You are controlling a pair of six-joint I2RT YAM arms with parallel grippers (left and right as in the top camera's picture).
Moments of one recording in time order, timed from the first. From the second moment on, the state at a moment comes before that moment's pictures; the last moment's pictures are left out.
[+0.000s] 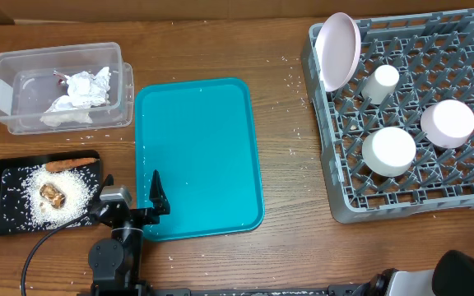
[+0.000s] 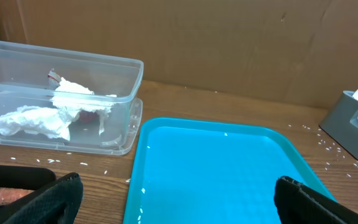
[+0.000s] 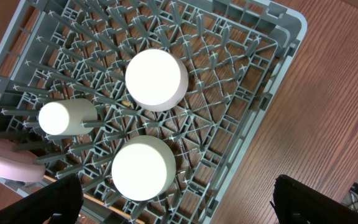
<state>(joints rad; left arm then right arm) 0.03 0.02 0.01 -0.08 0.00 -0.18 -0.46 1.59 2.11 -1.64 0.15 0.54</state>
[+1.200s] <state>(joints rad) 0.03 0.02 0.01 -0.08 0.00 -0.18 -0.38 0.88 1.31 -0.79 -0.09 0.38</state>
